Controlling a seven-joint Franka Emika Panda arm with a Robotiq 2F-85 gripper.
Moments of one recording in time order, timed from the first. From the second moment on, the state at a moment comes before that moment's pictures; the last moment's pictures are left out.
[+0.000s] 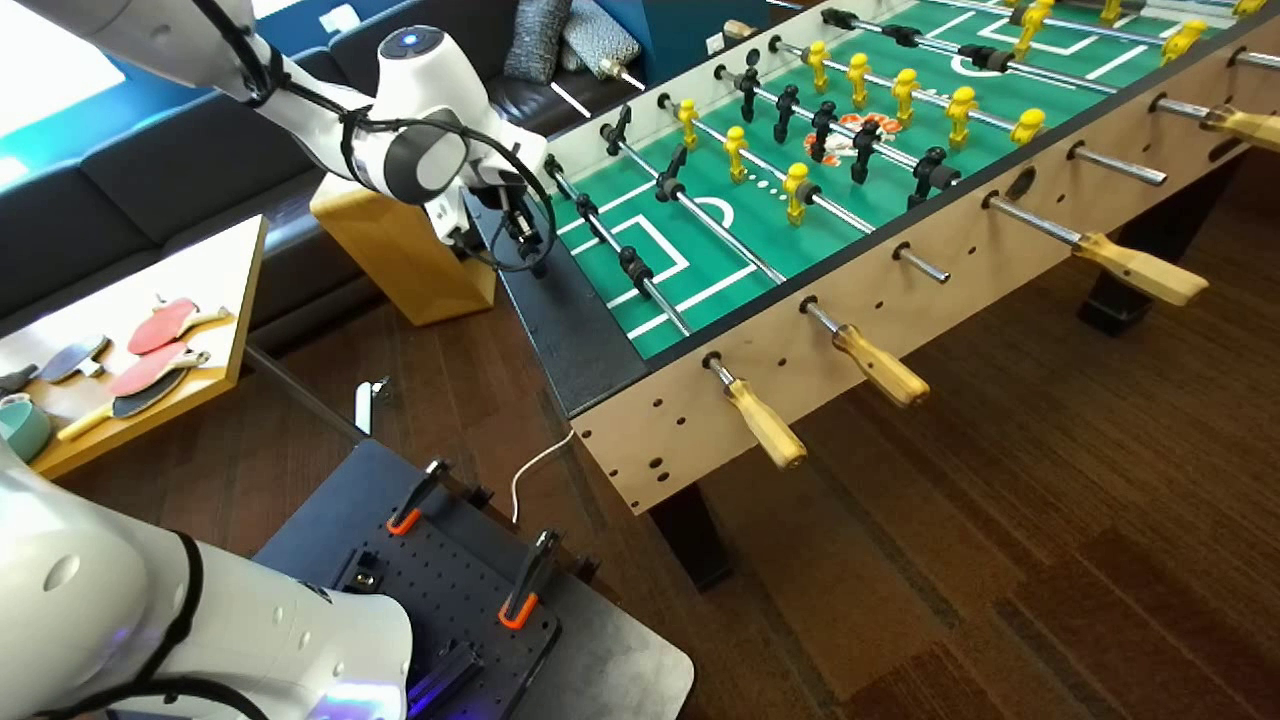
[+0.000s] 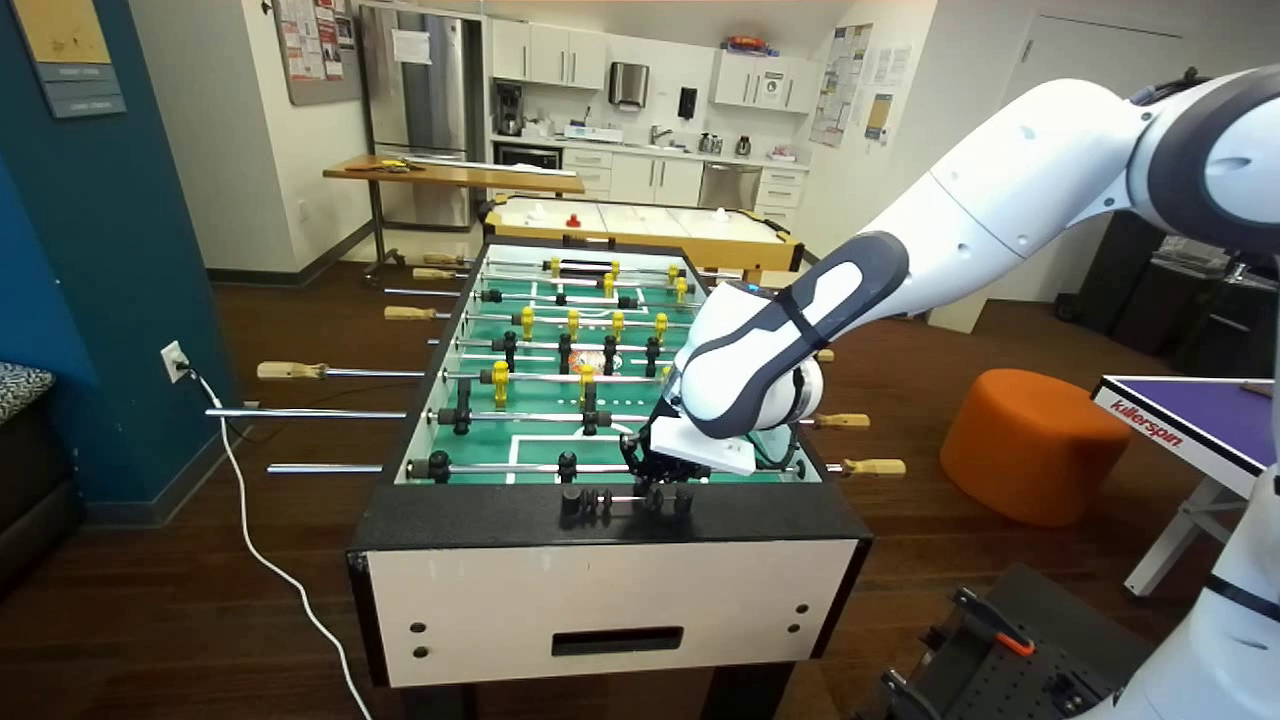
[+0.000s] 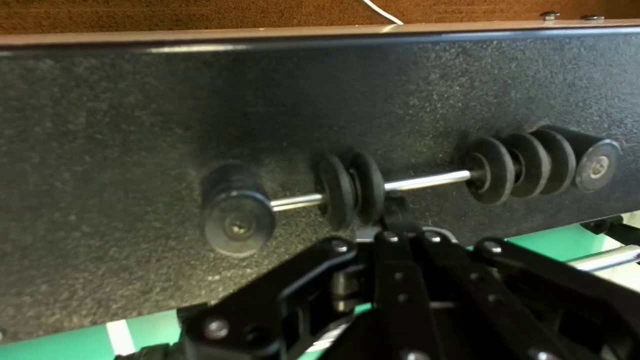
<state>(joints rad) 0.21 0.41 0.10 -2.21 0.37 2.87 0.53</state>
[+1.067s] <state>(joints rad) 0.21 0.16 0.09 -2.40 0.35 2.85 0.54</state>
